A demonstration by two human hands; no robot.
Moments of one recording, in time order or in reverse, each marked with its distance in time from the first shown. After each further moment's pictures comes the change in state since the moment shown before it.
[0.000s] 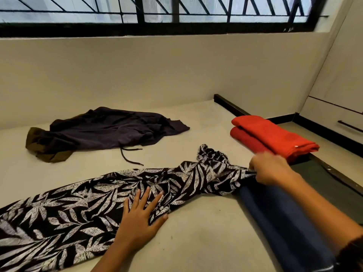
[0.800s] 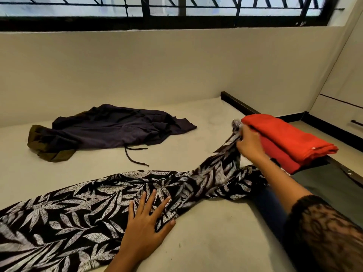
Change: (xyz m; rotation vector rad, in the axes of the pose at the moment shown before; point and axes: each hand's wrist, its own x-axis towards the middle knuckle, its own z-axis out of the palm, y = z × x) left_hand 0.002 -0.008 0.013 -0.030 -0.008 0.015; right_hand 0.098 -0.046 0.013 0.866 0.338 0.154
